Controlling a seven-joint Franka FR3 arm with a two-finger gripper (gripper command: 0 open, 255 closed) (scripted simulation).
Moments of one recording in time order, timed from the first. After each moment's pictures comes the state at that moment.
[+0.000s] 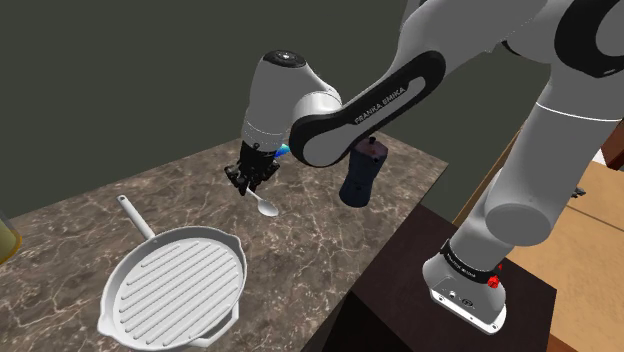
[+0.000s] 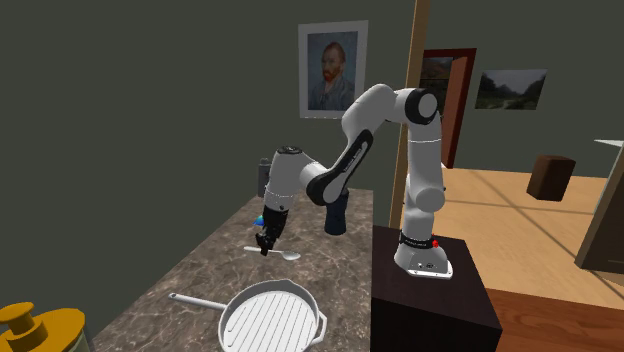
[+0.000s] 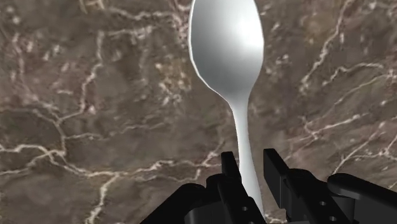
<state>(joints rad) 0.12 0.13 0.55 -2.21 -0.25 2.55 0.97</state>
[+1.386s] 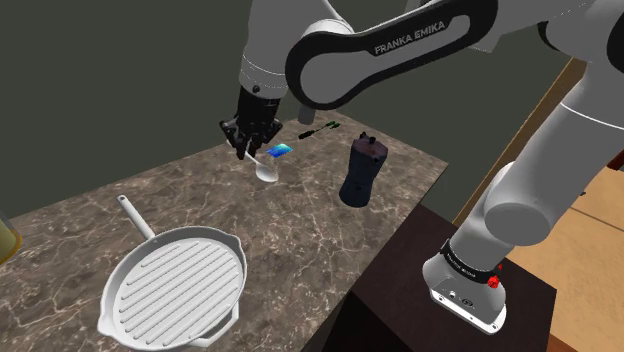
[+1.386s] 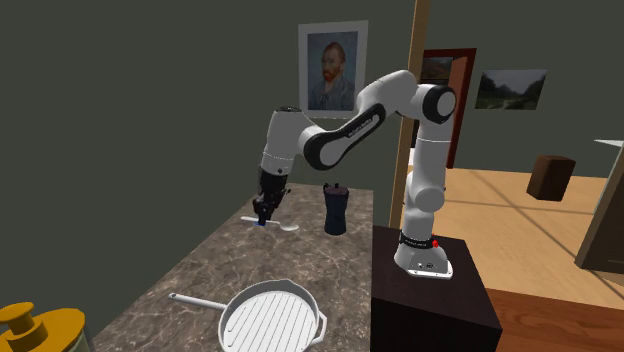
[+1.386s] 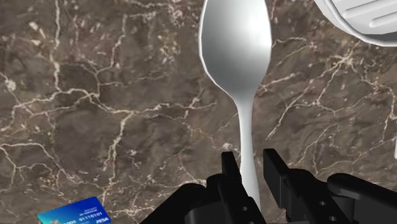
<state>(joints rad) 0.10 -0.03 0.56 -2.07 -0.08 2.29 0.84</state>
